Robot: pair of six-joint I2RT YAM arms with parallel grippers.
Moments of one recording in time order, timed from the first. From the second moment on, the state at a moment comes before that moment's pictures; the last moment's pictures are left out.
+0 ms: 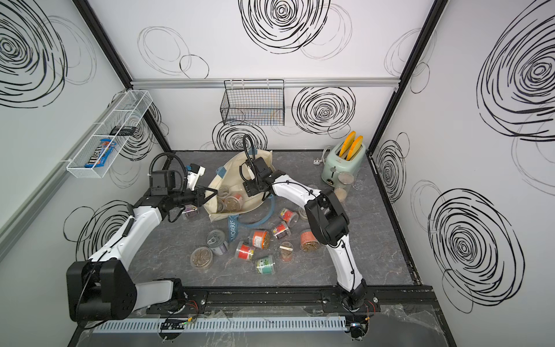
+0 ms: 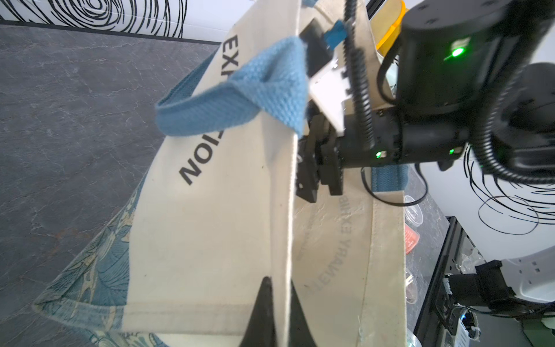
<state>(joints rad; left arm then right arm) 0.08 1.30 0.93 -0.40 0.81 0.03 0.71 2.13 1.75 -0.42 -0.02 0.17</state>
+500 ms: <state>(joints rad) 0.10 1.30 0.94 -0.41 0.80 0.00 0.65 1.84 1.61 -0.37 -0.34 0.34</state>
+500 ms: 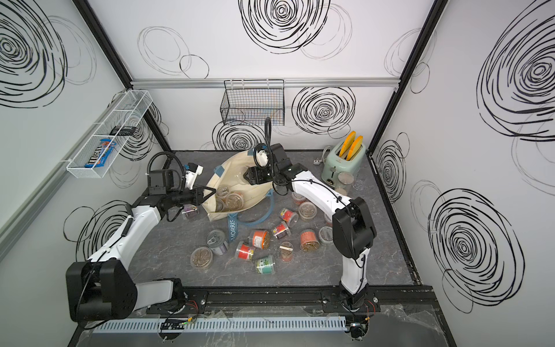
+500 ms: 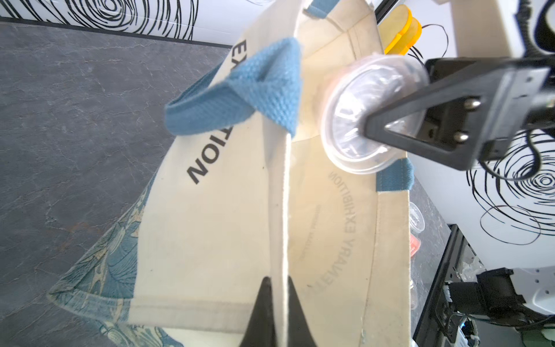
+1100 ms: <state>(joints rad) 0.21 1.41 1.02 -0.35 0.73 -0.20 0.59 1.43 1.18 -0.47 -0.58 0.43</state>
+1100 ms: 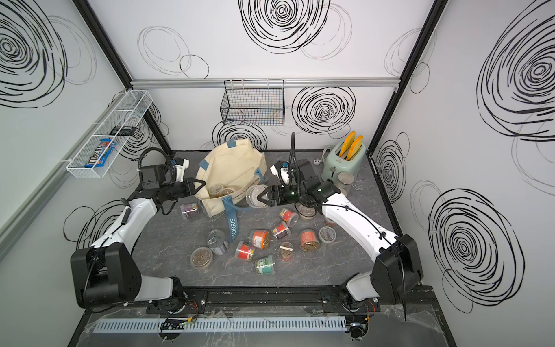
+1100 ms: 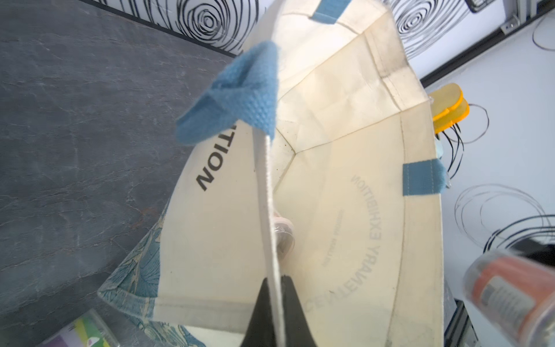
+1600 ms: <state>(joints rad) 0.22 1.44 1.04 -0.33 0.69 -0.30 0.63 1.72 1.18 -0.44 -0.61 0.49</state>
